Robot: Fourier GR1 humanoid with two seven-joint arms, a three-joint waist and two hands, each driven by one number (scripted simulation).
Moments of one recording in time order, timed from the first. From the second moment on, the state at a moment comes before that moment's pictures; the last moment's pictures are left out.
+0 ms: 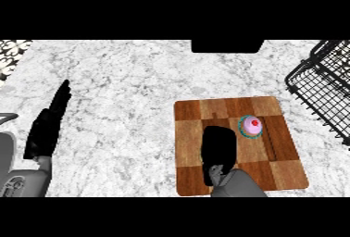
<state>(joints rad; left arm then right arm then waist) -0.14 0.32 -0.02 -1.46 -0.10 0.15 0.06 -0.30 0.00 0.57 -1.44 1.13 0.38 0.98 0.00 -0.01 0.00</state>
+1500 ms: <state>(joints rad) -0.21 0.30 -0.02 -1.46 -0.13 0.11 0.08 -0.99 -0.18 -0.18 -1.10 1.43 -0.17 1.12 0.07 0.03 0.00</state>
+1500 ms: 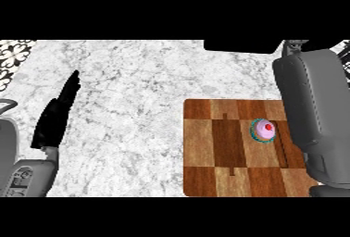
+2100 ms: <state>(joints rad) -0.19 0.30 0.00 -1.44 -0.12 0.10 0.06 -1.27 -0.33 -0.34 -0.74 1.54 -0.22 1.08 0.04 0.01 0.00</state>
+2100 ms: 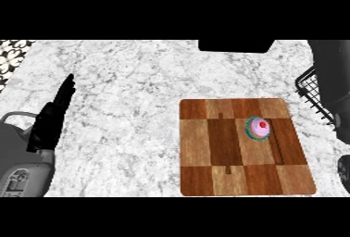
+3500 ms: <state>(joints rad) -0.14 0.29 0.05 -1.47 -0.14 0.09 0.07 -1.15 -0.63 -0.39 -0.47 1.54 -0.13 0.88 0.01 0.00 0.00</state>
